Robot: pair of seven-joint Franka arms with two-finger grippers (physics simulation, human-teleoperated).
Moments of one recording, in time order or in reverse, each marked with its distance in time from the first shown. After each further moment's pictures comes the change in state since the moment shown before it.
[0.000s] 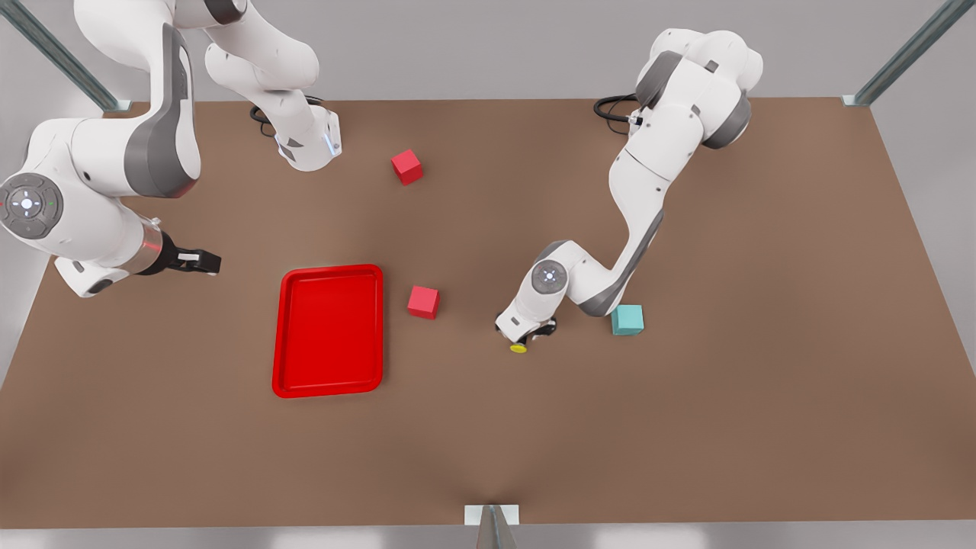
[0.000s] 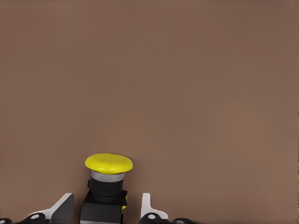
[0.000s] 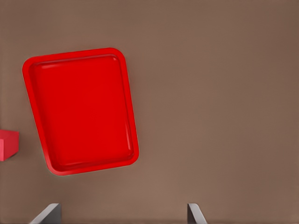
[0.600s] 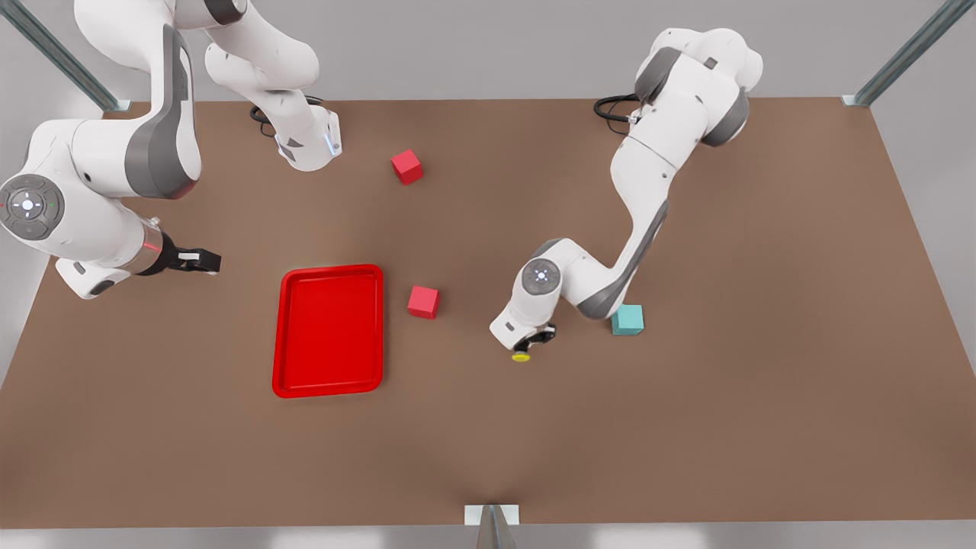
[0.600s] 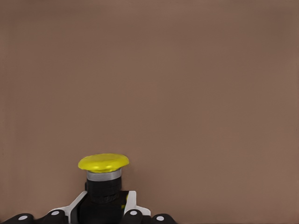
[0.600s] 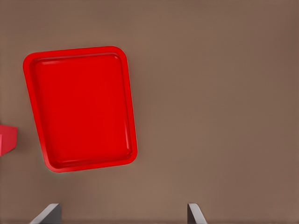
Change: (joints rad) left arm -0.028 -0.016 0.001 0.212 0.079 -0.264 -0.044; right arm 0.000 0.002 0.000 0.001 -0.005 -0.001 -0.033
